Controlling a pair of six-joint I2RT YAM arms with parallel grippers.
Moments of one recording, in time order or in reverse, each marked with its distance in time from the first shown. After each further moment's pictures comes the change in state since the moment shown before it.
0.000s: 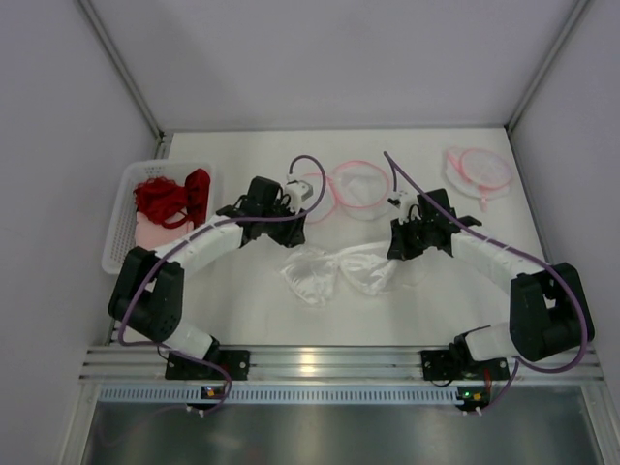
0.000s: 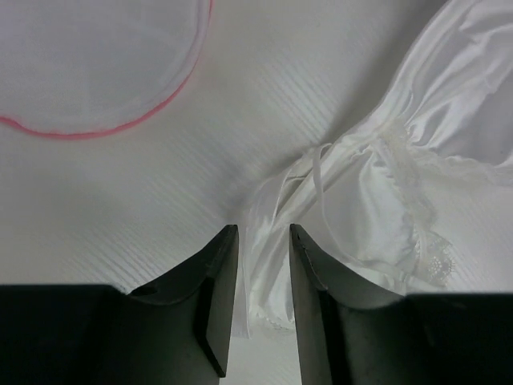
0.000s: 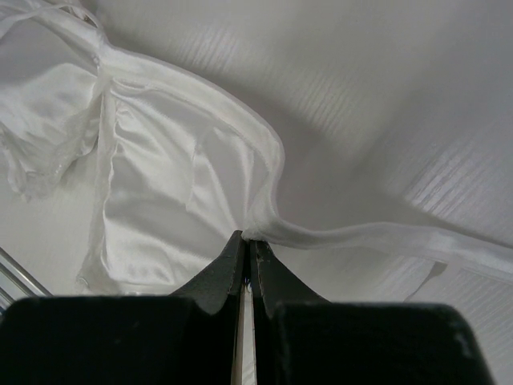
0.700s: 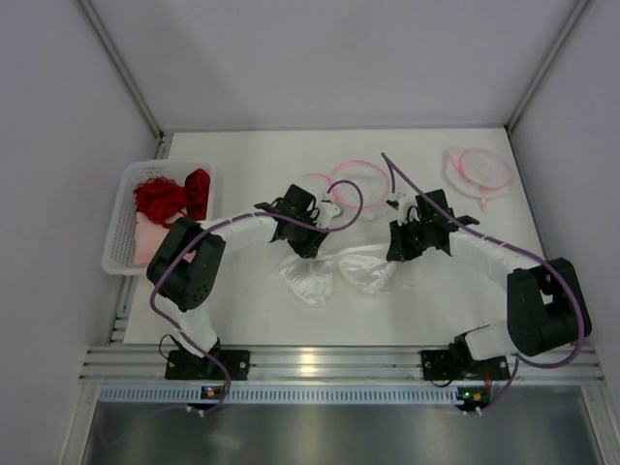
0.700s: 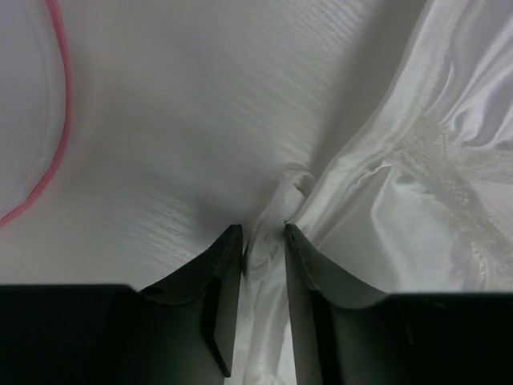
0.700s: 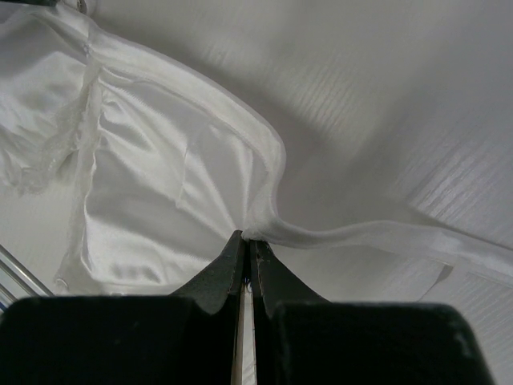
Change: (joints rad) left arm -0.126 0.245 0.137 -0.061 -0.049 0.203; right arm 0.000 0.028 0.000 0.001 -0.014 -0.008
